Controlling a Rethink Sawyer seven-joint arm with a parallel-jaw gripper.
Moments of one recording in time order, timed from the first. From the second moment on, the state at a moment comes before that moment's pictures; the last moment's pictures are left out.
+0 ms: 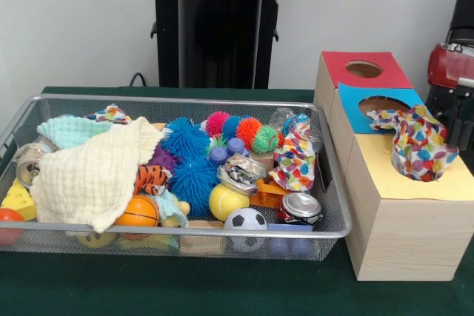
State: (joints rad) arm 0.52 -0.40 -0.49 1.37 0.14 0.27 2.34
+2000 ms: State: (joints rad) arm 0.55 -0.42 -0.55 1.39 0.15 0.24 2.34
